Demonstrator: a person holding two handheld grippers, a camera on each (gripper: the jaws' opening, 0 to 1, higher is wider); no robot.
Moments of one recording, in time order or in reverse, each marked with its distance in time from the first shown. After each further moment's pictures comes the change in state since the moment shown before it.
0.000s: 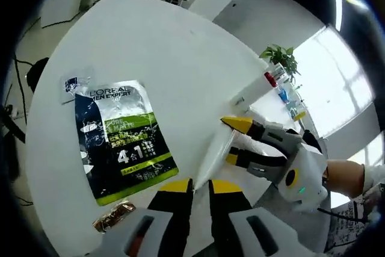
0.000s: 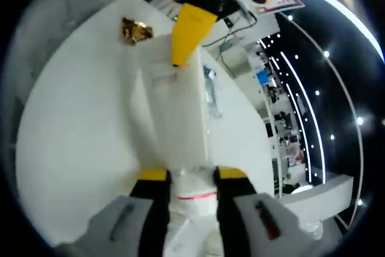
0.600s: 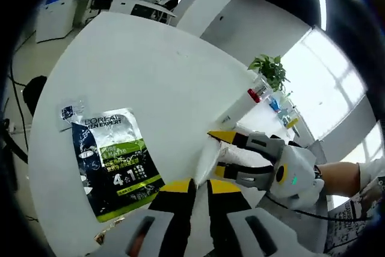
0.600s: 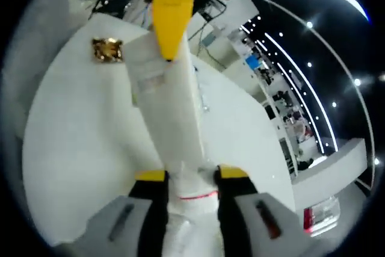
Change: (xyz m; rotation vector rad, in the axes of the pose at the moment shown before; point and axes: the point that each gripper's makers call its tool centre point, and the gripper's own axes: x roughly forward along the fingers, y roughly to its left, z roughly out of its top) left arm -0.016 -0.021 0.033 0.053 -0.159 -0.075; right arm -0.001 -0.016 -0.006 0.263 -0.005 -0.007
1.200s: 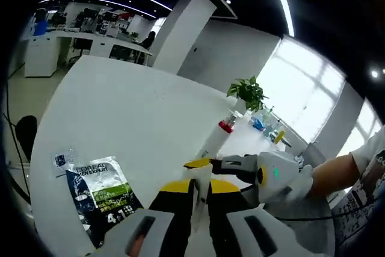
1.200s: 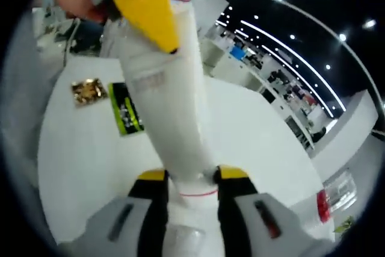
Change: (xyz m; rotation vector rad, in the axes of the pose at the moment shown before) left arm -0.008 -0.035 0.033 0.211 -0.229 -0.064; right arm -0.001 -0.009 0.014 0.295 -0.065 0.018
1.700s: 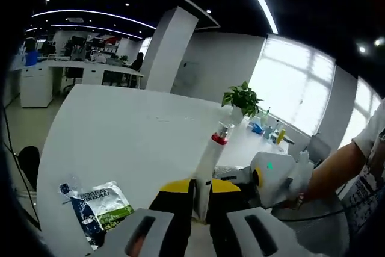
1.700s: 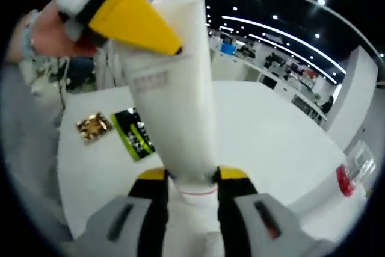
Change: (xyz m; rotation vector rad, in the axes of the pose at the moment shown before) left arm 0.002 -0.012 0.016 0.123 -0.094 -0.013; right arm 0.000 0.013 0.012 0.236 -0.043 0.049
